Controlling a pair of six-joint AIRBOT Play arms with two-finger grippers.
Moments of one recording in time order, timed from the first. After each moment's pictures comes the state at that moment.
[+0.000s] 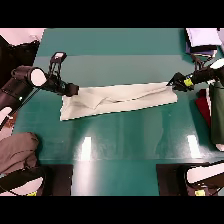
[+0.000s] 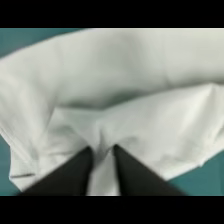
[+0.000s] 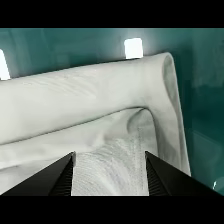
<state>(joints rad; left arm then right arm) -0.28 -1.25 1.17 1.45 -1.01 -1.63 -0.25 -1.68 1.46 -1.02 1.21 1.41</state>
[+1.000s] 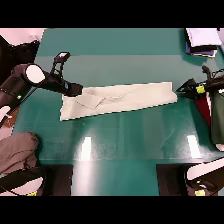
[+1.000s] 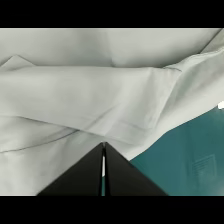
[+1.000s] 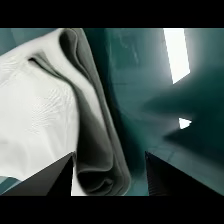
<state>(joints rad) -0.28 -1.26 1.20 1.26 -1.03 -1.55 -0.47 -1.80 1.46 -0.87 1.38 1.27</state>
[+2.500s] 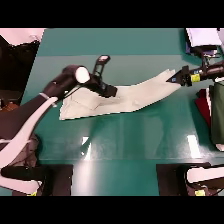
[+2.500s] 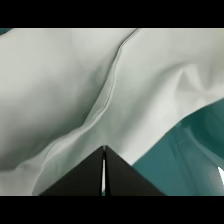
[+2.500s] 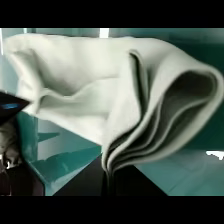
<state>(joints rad) -0.57 -1.64 1.51 1.19 -0.94 -1.60 -0.28 -1.57 1.46 -0.64 1.54 1.20</state>
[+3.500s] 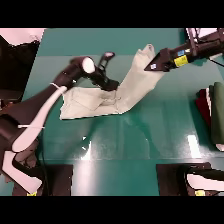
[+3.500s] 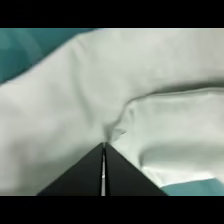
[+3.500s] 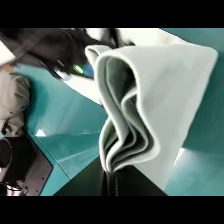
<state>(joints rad) -0.50 -1.76 1.73 1.21 -1.07 -1.54 0.13 -1.41 1.72 -0.77 1.51 1.44</state>
